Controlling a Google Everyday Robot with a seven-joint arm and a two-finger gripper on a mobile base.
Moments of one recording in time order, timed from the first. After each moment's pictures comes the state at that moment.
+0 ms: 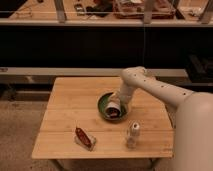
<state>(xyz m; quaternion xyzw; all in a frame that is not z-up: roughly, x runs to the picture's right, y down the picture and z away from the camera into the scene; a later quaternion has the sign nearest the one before) 0.081 0.091 0.882 -0.25 -0.27 -0.38 0.85</state>
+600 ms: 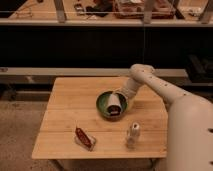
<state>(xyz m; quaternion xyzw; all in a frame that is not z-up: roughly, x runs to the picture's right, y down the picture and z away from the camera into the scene) 0.121 0.066 0.918 -0.26 -0.28 -0.23 0.89</state>
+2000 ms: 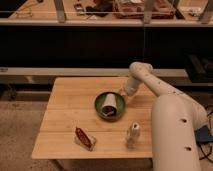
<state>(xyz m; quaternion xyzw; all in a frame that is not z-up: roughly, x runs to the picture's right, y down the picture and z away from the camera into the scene) 0.123 0.065 0.957 -0.30 -0.23 -0.21 0.90</state>
